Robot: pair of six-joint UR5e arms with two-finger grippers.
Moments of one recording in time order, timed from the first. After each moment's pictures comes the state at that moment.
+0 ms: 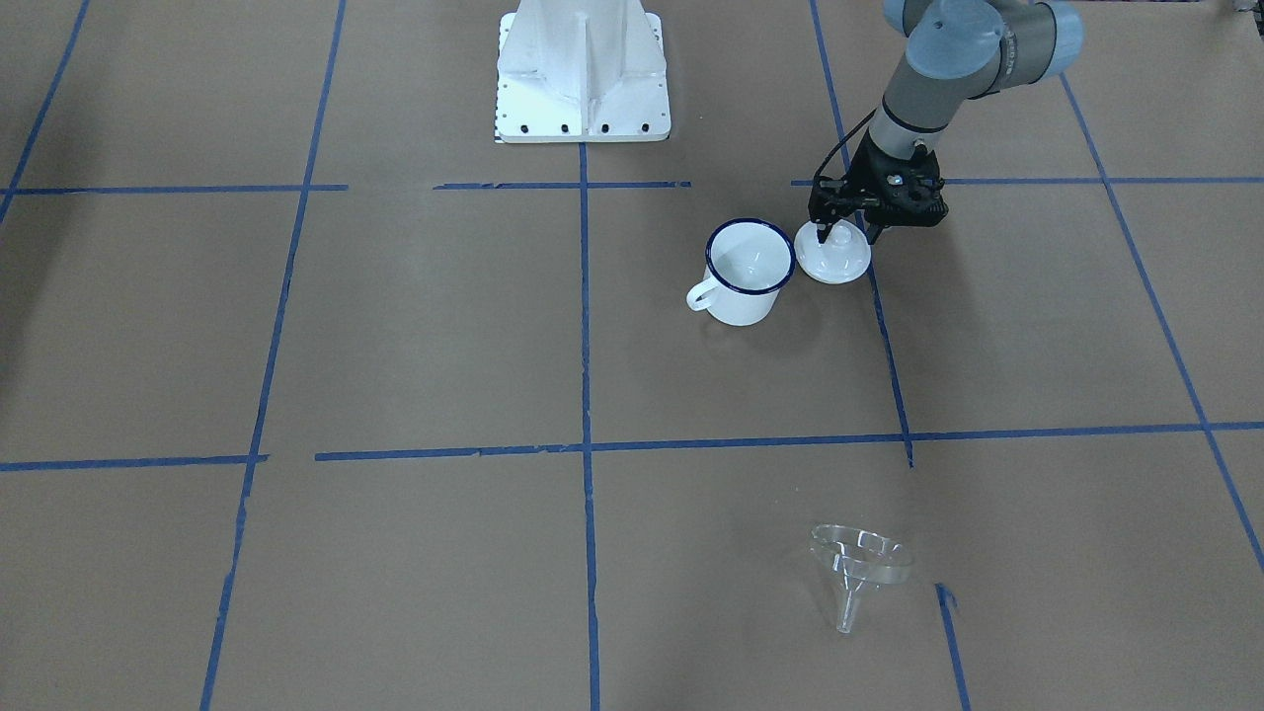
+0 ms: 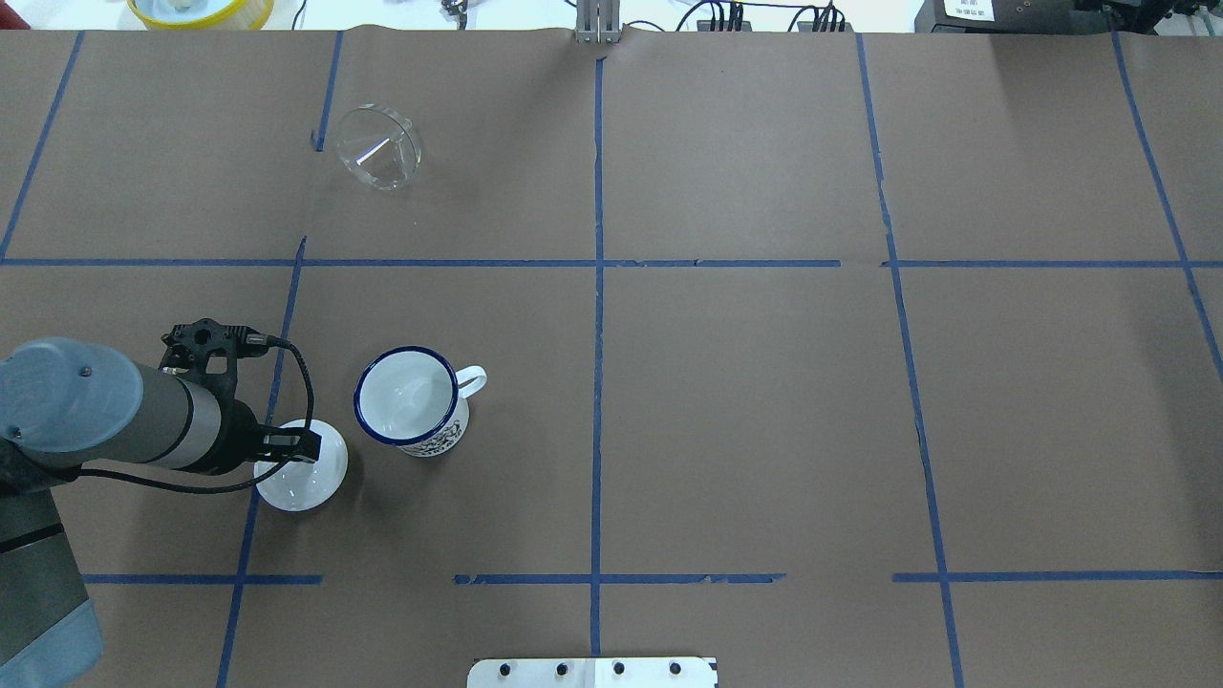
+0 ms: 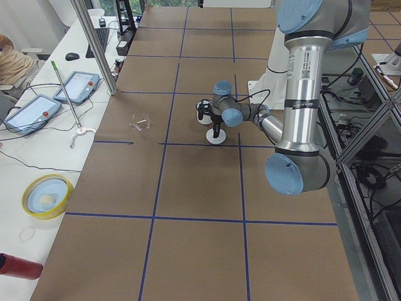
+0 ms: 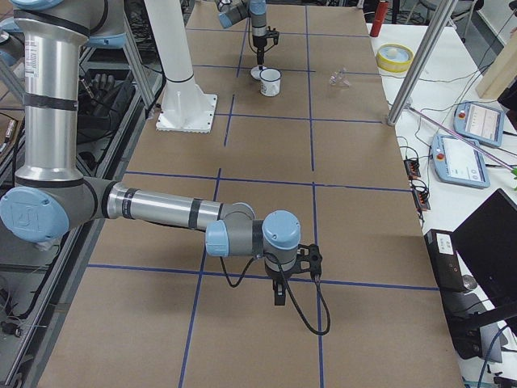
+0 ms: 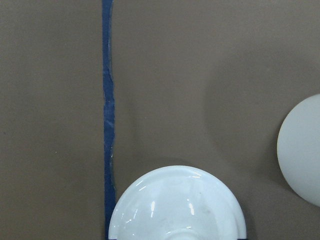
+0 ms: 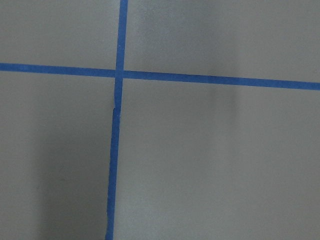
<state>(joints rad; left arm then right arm) -0.51 -1.60 -1.99 -1.93 -1.87 -1.19 1.56 -1.68 1.56 -1.39 2.29 0.01</state>
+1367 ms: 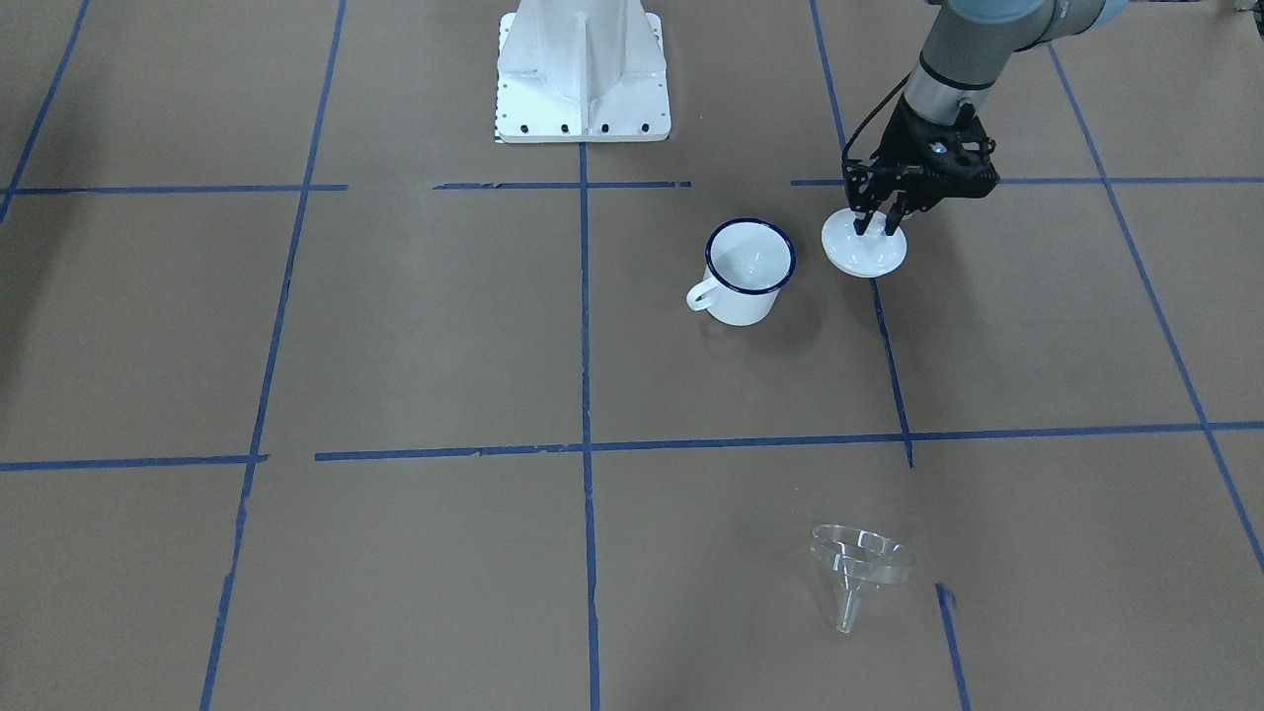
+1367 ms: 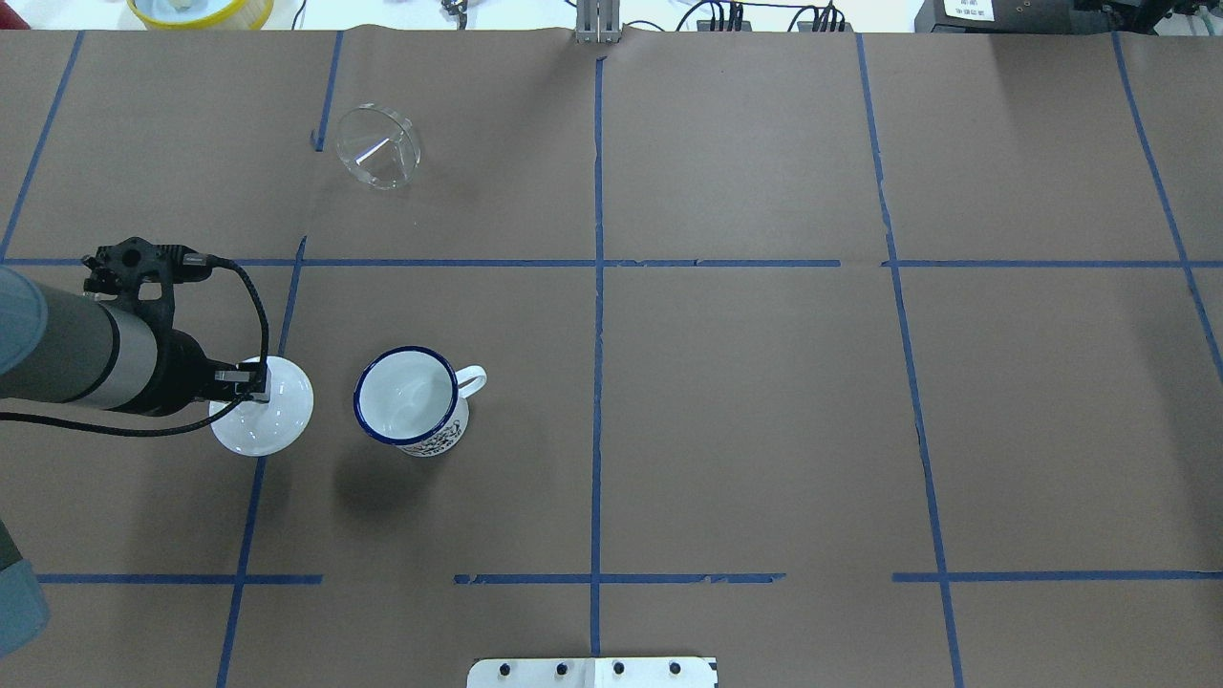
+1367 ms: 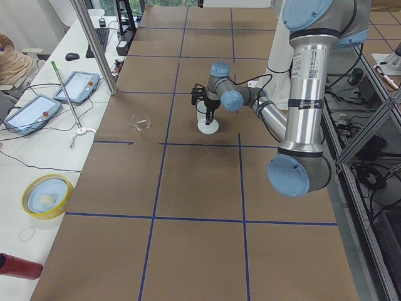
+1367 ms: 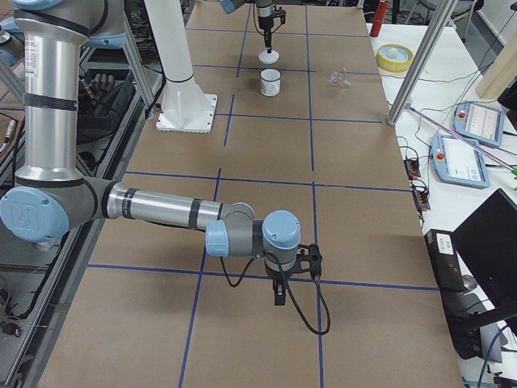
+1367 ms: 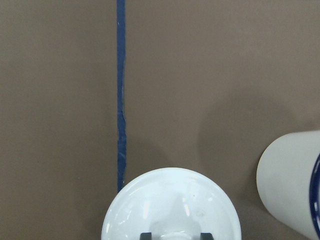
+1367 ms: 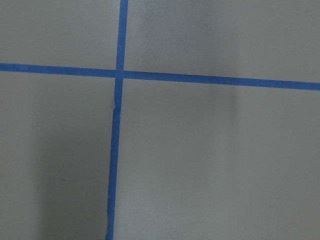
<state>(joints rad) -0.65 -1.64 -2.18 -1.70 -1.88 -1.14 1.56 -1.68 1.56 -1.39 2.29 0.01</state>
